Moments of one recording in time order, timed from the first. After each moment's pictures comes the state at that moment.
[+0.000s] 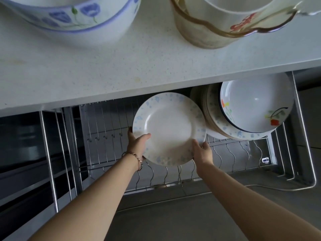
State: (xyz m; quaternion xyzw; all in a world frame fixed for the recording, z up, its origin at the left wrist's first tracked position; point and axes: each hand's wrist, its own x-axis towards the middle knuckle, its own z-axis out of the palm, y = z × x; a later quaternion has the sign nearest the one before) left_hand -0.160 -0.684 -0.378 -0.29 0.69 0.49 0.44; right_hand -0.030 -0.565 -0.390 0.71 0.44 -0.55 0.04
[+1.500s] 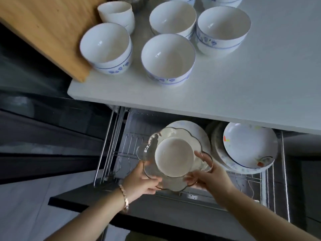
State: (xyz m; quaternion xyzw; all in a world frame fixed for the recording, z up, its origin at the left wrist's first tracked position) left_hand -0.085 -0.752 -0.149 -0.16 0.70 0.46 0.52; right_hand -0.018 -0.558 -0.160 0.44 0.51 -0.71 0.22
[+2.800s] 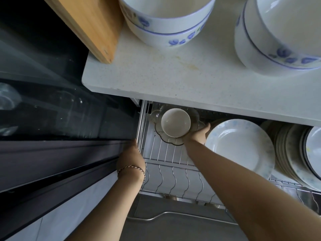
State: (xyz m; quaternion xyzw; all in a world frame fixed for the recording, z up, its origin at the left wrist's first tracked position) left_hand -0.231 -0.874 -0.301 -0.10 0.93 0.08 0.34; right_hand -0.228 -0.710 -0.368 0.62 0.60 -0.50 0.09
